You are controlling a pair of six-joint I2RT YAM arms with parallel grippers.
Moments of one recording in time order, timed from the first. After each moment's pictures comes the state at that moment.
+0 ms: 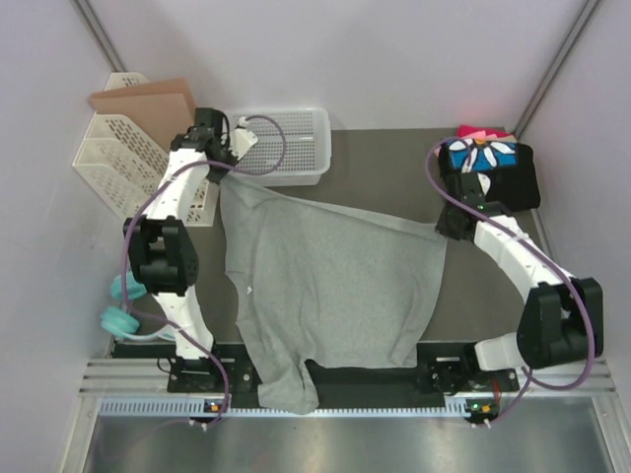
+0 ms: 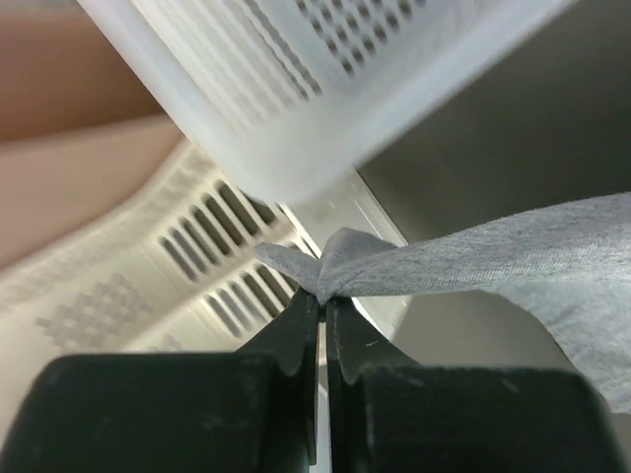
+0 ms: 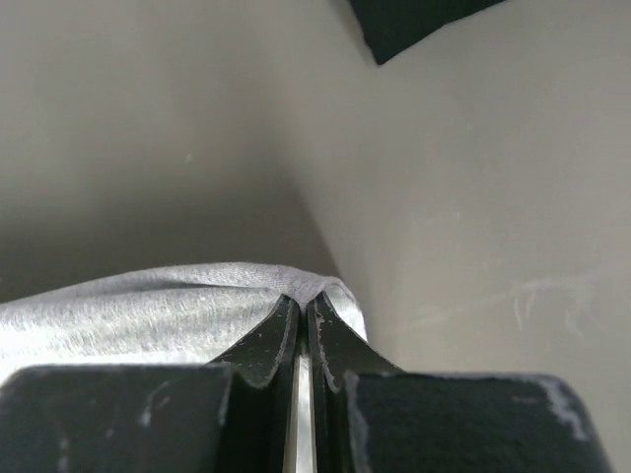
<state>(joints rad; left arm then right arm) -0.05 1.92 1.79 -0.83 -0.09 0.75 0.18 1.37 0.99 -0.56 0.24 0.50</state>
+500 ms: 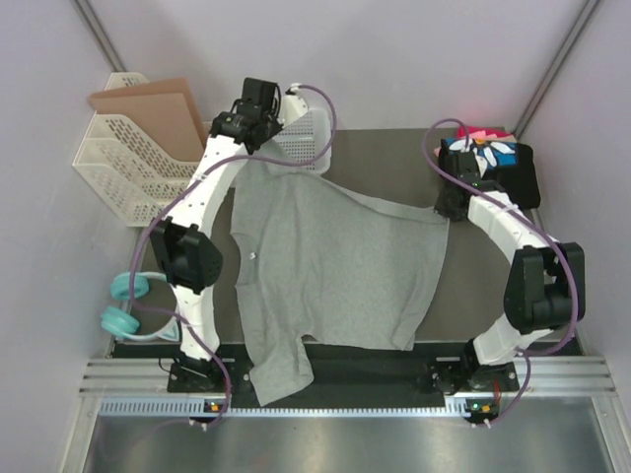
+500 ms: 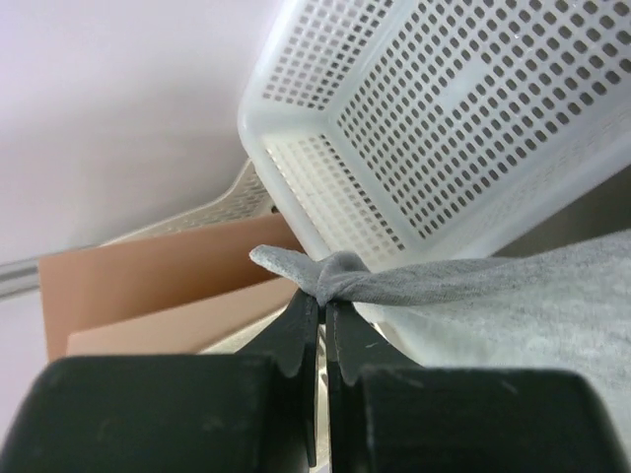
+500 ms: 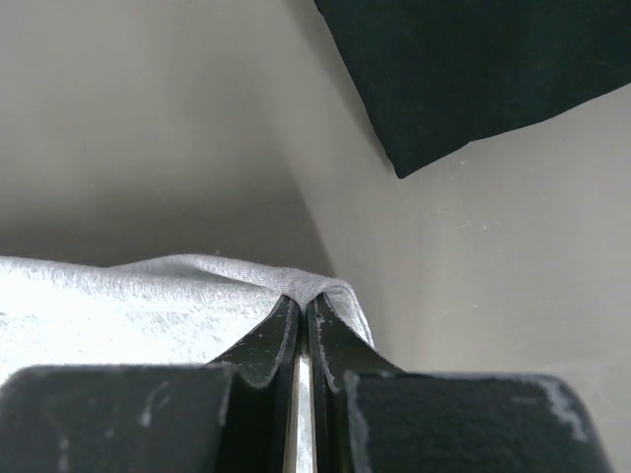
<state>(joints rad) -0.33 2.01 2.16 -0.79 -0.30 0.81 0.13 1.58 1.17 -0.50 0.24 0.47</state>
